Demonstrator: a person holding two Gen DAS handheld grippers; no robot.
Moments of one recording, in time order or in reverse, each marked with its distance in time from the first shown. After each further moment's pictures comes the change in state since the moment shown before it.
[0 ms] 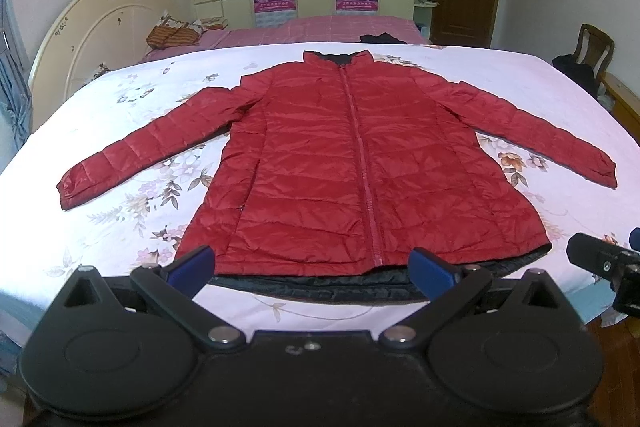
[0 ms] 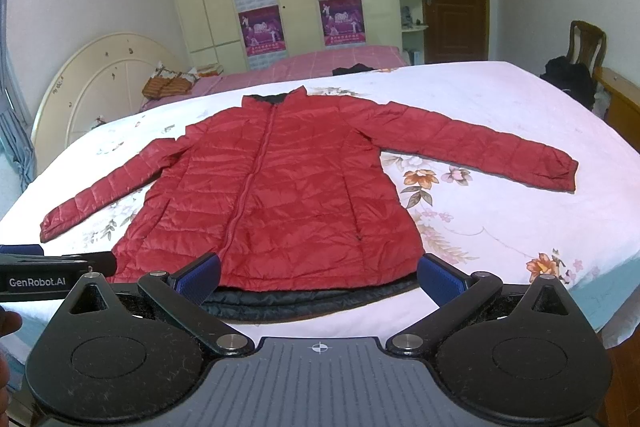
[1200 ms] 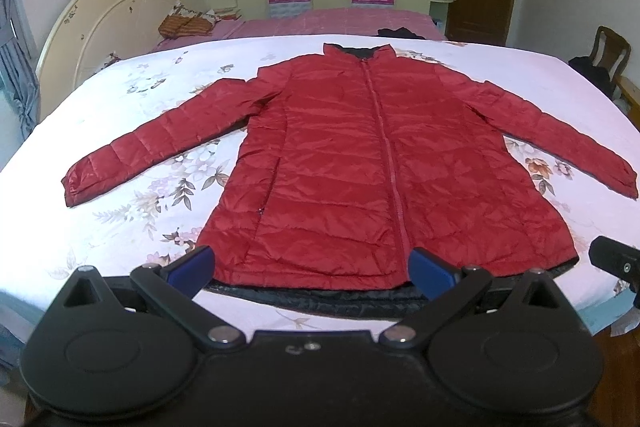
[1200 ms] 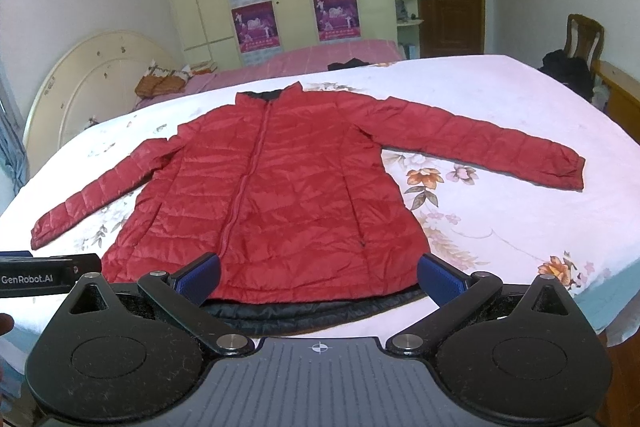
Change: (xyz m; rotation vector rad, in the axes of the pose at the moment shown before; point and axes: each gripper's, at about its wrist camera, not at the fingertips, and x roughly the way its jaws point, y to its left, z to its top) left arm 0.029 0.021 0.013 -0.029 0.025 0.031; right arm 0.030 0.003 0.010 0.025 0.015 -0.012
